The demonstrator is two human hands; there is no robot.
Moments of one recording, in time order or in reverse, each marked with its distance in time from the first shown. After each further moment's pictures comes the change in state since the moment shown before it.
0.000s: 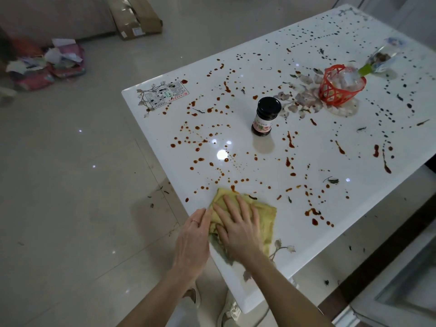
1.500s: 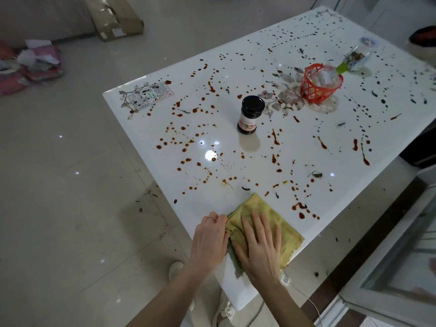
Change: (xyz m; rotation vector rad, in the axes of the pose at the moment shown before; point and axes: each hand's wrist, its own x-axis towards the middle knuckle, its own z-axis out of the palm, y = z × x) left_hand 0.015 0.043 0.018 0.030 -0.161 0.053; right_hand -0.074 0.036 -0.003 0.034 0.182 0.203
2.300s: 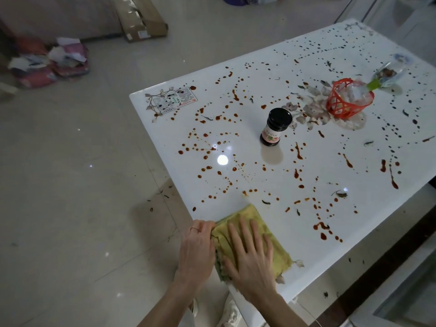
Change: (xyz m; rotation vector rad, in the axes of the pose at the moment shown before) left_hand -0.013 -0.056 -0.012 -0.174 0.245 -0.143; right_hand 0.020 -0.052 0.005 -0.042 -0.195 -0.133
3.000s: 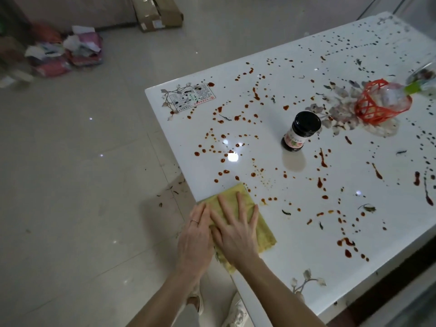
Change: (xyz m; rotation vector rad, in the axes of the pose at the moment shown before) left_hand 0.036 -0.035 -0.019 0.039 0.031 -0.036; right_hand 0.103 -0.054 0.005 -0.052 -0.018 -0.189
